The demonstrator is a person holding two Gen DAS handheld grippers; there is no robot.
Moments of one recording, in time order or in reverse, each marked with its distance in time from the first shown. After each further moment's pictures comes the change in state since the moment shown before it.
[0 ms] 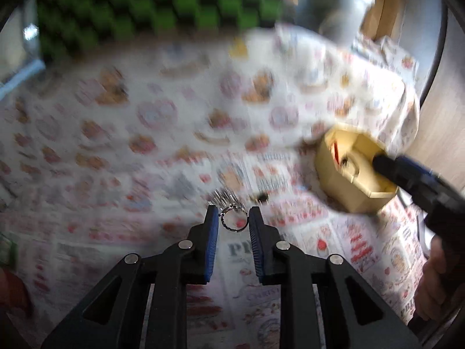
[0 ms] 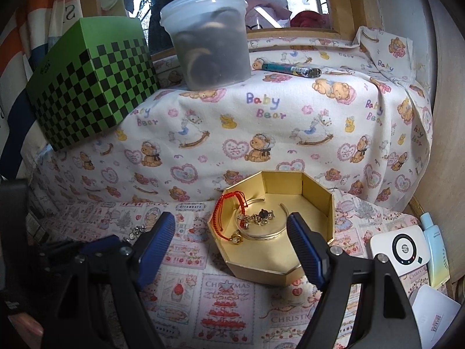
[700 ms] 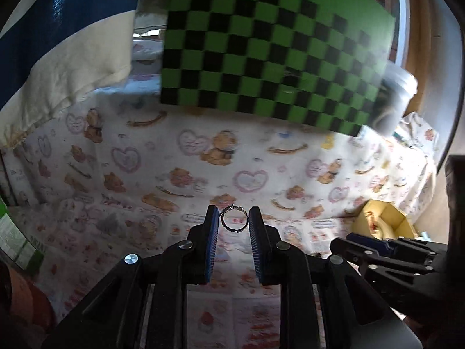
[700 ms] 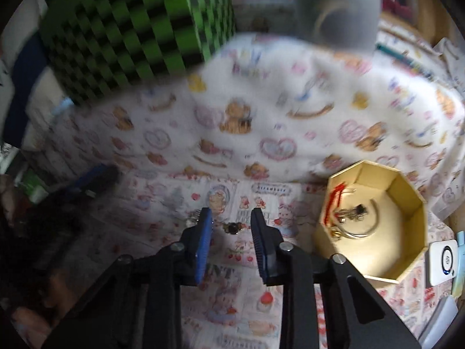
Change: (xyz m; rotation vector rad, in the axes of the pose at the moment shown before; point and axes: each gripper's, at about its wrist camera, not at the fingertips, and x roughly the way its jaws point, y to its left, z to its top) left arm -0.020 0.069 0.006 -0.143 -0.240 0.094; right arm 0.073 0.095 0.003 -0.120 0.245 0.055
